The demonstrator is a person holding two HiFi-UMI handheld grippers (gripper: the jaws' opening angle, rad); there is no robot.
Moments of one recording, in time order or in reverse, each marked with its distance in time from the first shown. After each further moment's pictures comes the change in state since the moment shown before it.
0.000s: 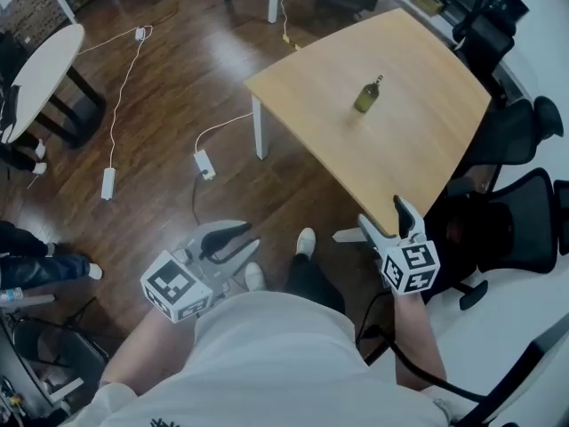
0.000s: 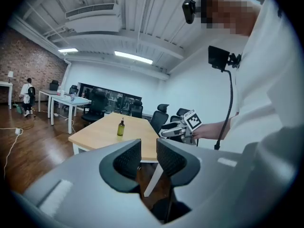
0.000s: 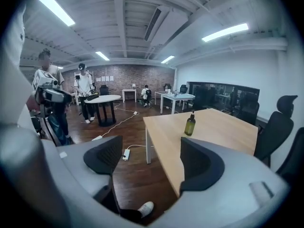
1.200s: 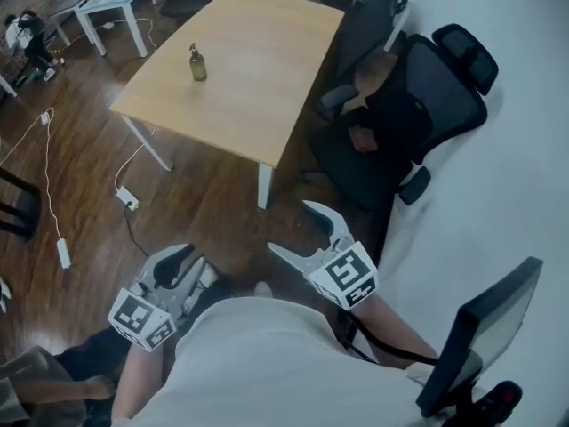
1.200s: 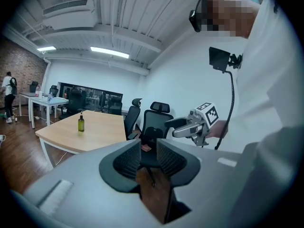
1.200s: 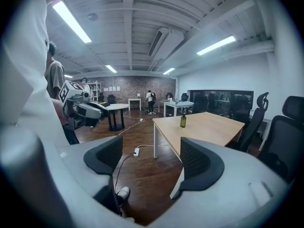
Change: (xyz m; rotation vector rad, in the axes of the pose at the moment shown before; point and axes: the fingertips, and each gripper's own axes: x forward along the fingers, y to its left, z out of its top) left arm 0.037 -0.190 -0.075 0.110 0.054 -0.138; right arm -0.199 0.076 -0.110 0.015 -0.153 0.054
